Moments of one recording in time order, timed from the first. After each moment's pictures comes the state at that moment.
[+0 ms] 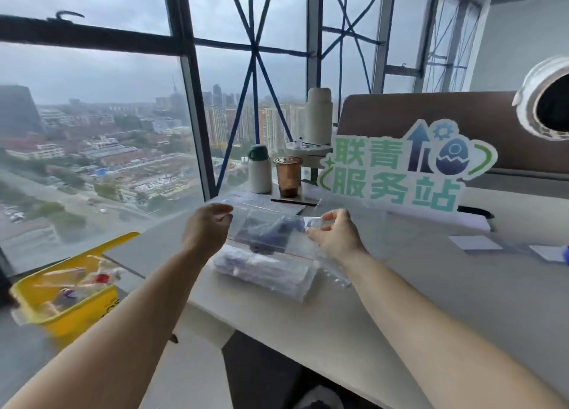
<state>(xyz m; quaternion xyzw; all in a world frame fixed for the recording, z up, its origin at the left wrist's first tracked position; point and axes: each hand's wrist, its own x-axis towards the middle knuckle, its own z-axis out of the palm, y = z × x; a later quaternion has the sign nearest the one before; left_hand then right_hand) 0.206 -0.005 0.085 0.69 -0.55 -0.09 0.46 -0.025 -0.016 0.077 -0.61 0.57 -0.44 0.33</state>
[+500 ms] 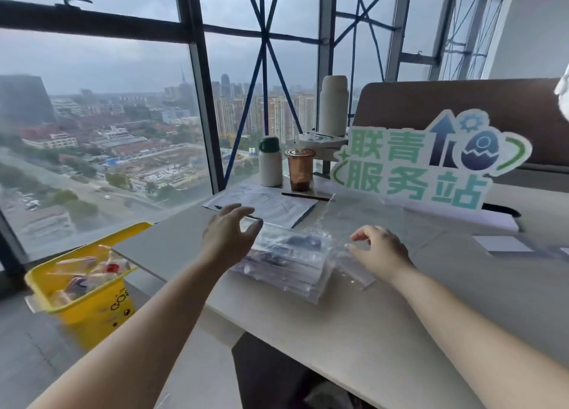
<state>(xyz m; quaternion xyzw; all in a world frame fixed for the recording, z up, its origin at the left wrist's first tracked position) 0.215 -0.021 0.063 0.71 -0.62 -0.01 0.34 -0.064 -0.055 0.037 -0.72 0.62 -0.29 0.12</state>
